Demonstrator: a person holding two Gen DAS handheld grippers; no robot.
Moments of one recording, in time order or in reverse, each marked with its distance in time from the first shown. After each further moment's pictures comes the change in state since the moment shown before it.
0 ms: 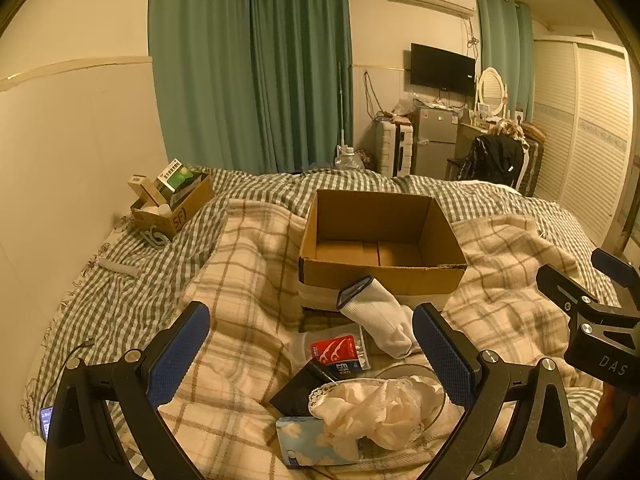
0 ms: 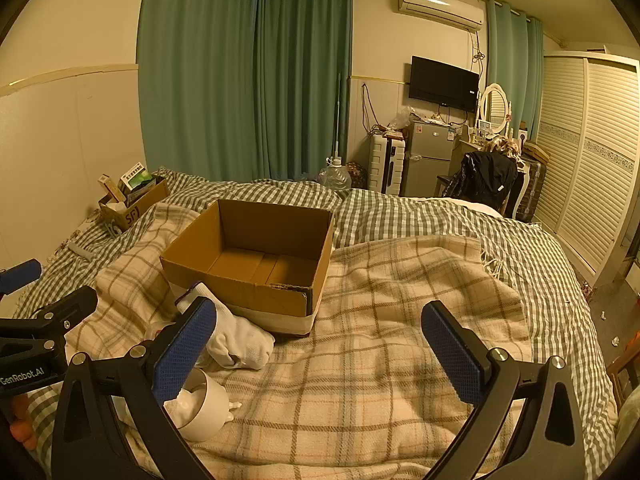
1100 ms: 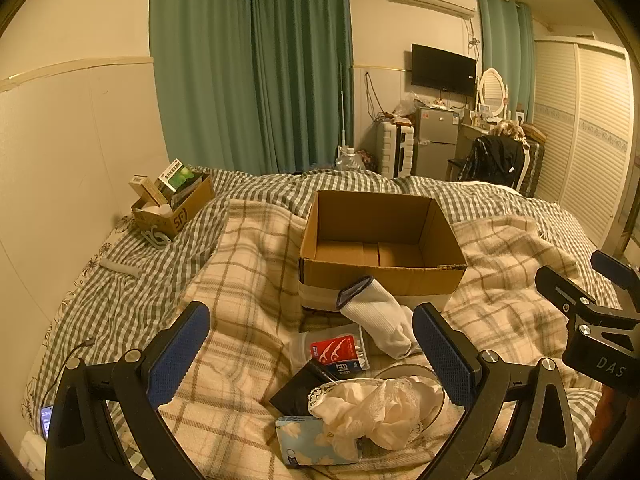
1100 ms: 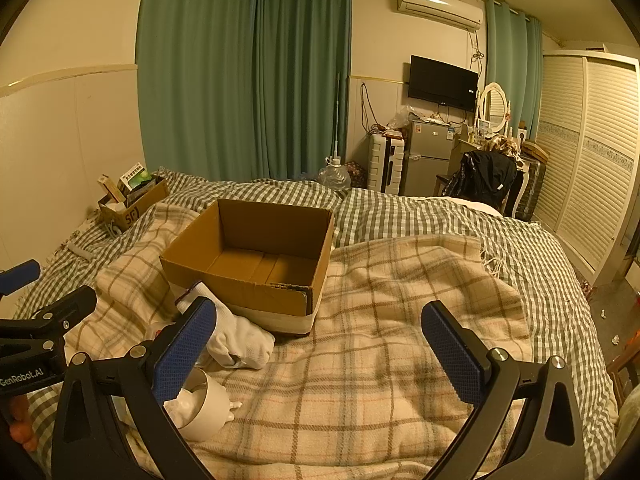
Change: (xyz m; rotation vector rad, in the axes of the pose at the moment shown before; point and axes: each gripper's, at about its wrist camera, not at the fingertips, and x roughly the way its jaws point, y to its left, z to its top) left arm 0.000 -0.001 -0.002 -0.001 -0.004 0.003; right arm -0.003 -0.003 0.000 0.007 -0.002 0.004
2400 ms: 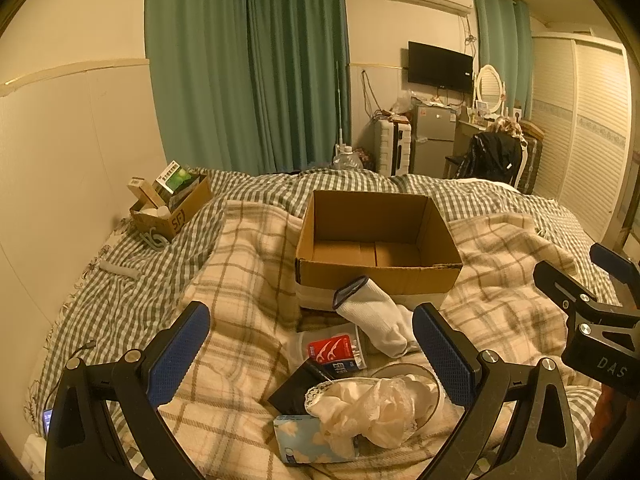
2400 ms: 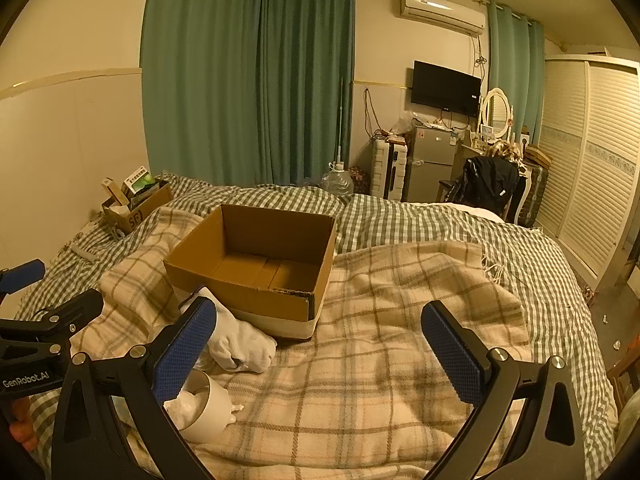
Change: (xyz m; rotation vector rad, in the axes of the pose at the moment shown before) left arm -0.005 -0.005 0.004 0.011 0.004 -0.005; right arm -0.003 0.002 0.002 -0.015 -0.020 0.004
